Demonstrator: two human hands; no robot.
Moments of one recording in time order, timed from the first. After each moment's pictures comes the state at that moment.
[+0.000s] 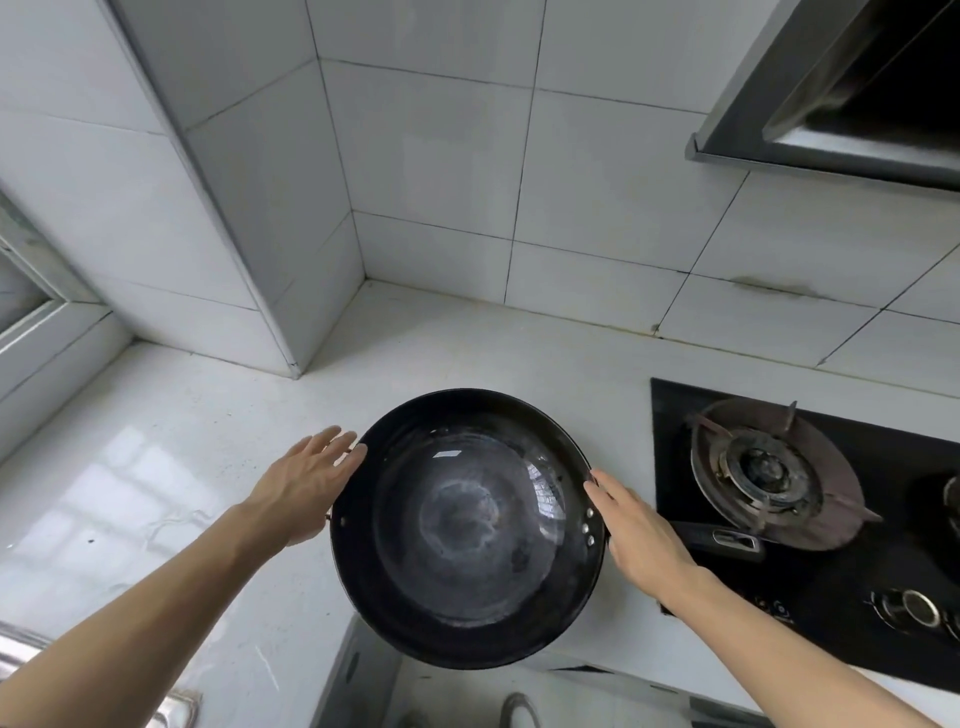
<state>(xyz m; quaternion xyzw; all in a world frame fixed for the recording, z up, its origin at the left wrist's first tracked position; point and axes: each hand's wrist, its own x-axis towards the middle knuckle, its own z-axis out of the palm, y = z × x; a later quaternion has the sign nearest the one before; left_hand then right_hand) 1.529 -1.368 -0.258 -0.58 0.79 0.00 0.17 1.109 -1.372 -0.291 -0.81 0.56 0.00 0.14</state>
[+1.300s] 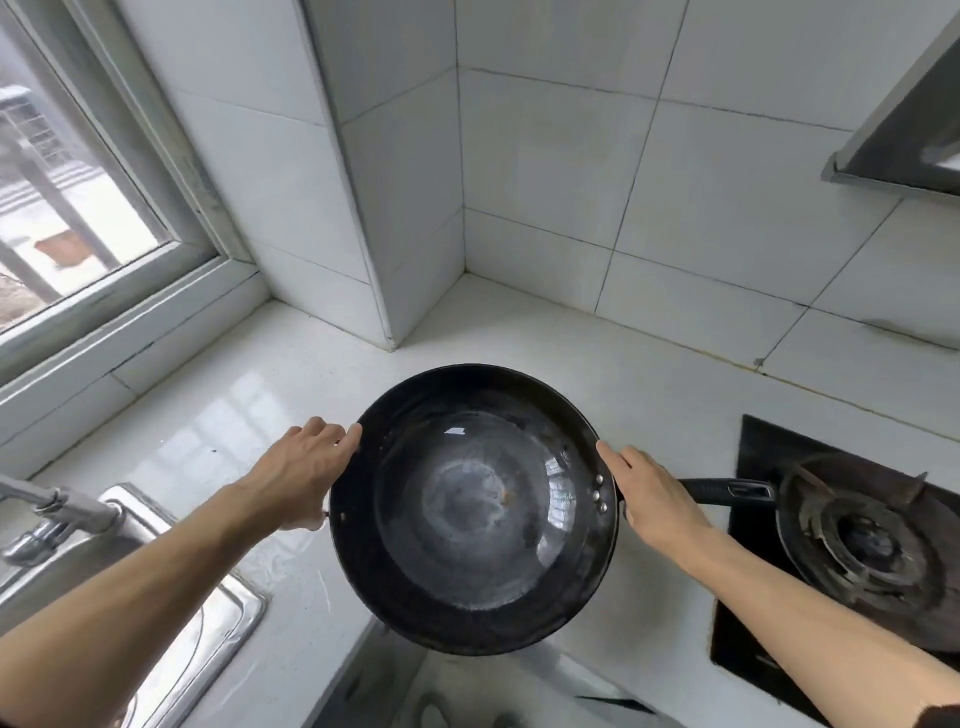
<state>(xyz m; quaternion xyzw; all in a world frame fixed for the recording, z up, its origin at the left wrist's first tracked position) 1.562 -1.287 -0.217 -0.68 0.71 0.01 0.18 1.159 -1.424 -0.269 -0.88 0.46 0.00 0.10</state>
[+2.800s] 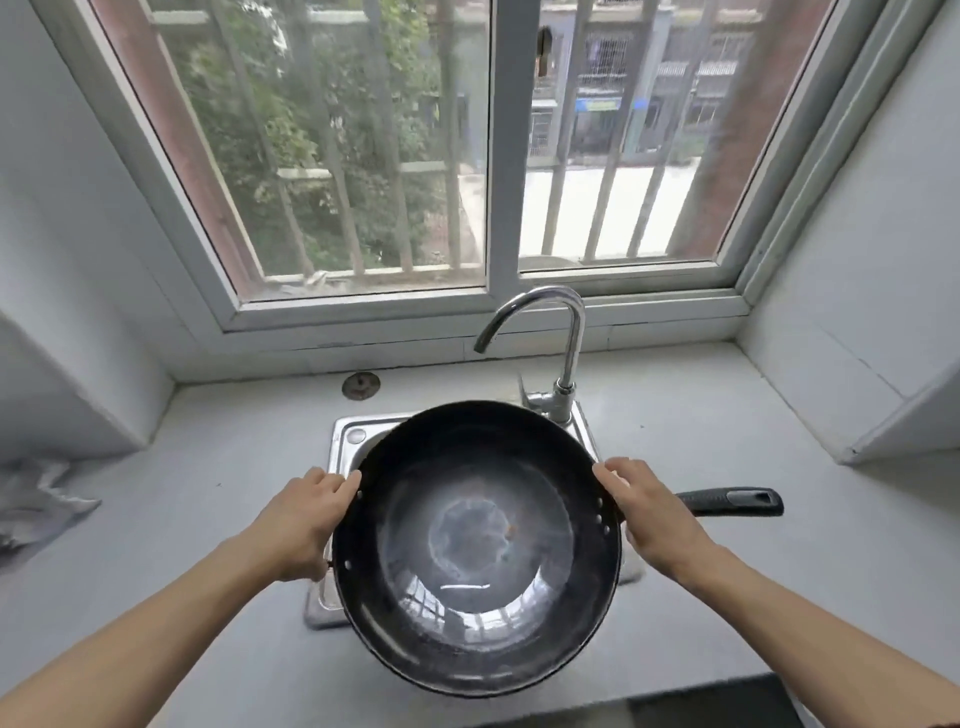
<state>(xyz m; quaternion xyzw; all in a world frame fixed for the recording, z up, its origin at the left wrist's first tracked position) 1.692 -0.763 -0.237 -0.94 0.30 0.12 0.11 1.573 -1.183 -0.252 -1.00 -0.05 -0.02 0.07</state>
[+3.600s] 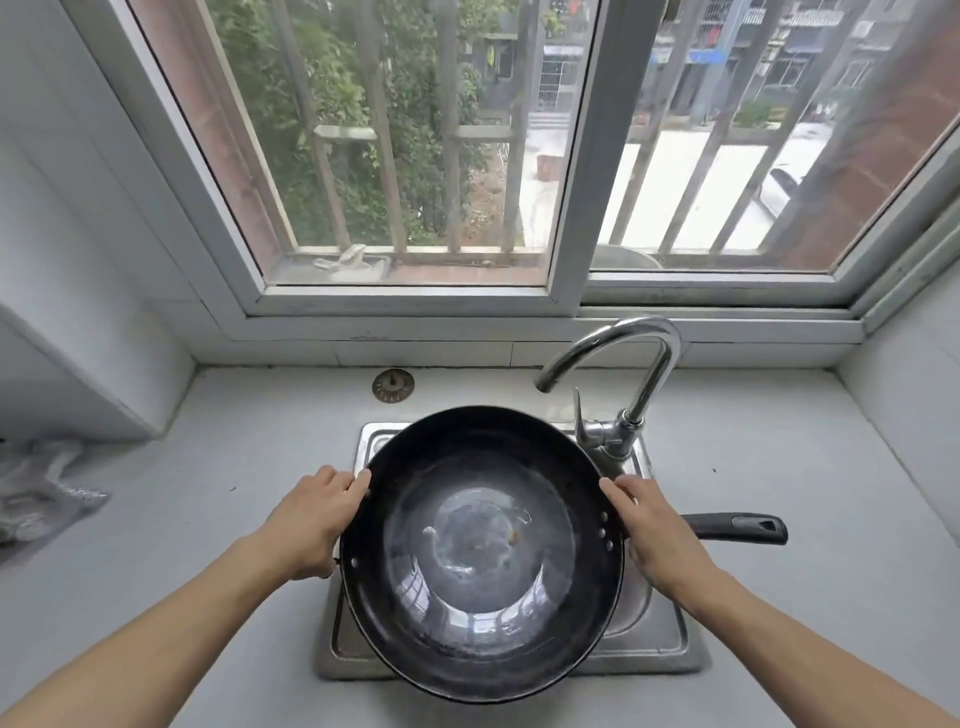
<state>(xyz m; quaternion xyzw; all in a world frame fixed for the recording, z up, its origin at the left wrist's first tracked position) 1.772 -0.752 -0.270 -0.94 0.27 0.15 0.12 1.684 -1.171 -0.306 -0.99 -0.08 0.03 0.11</state>
